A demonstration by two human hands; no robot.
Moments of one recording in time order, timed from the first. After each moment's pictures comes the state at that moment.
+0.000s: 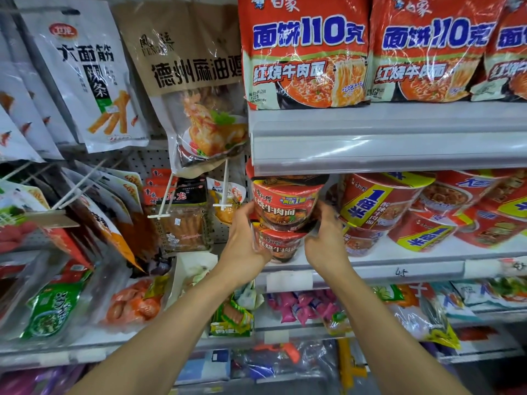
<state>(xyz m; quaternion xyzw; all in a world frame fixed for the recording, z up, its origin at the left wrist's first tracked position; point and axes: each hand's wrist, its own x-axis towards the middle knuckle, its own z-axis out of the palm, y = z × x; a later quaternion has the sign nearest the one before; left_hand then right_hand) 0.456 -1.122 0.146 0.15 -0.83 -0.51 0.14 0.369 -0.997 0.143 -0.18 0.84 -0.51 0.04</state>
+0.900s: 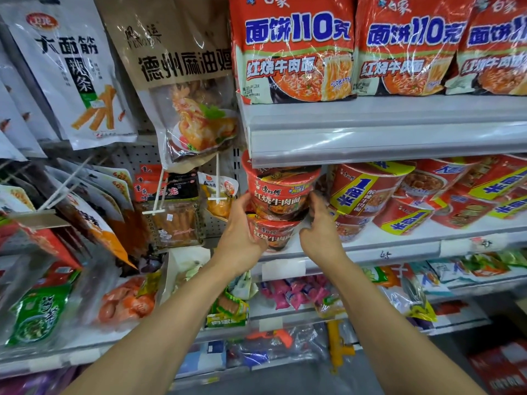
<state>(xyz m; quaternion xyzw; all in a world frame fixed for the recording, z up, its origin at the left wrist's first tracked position) 0.464 -1.121 0.156 0.14 -0.83 -0.53 0.13 0.382 -0.994 0.154 -0.18 0.83 -0.53 0.07</state>
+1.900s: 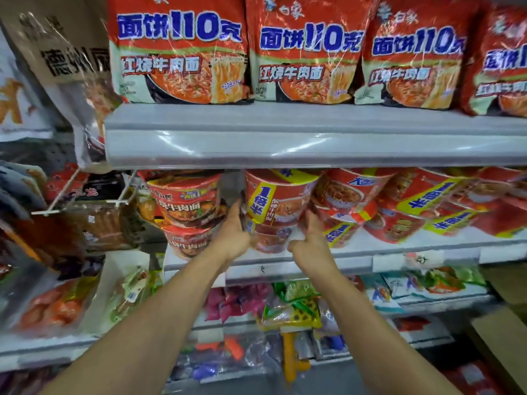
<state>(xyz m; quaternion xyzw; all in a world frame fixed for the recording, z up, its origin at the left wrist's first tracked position) 0.360 -0.997 0.156 0.23 -0.74 -0.63 0.05 0.313 -0.858 0.155 -0.13 0.81 -0.55 0.13</state>
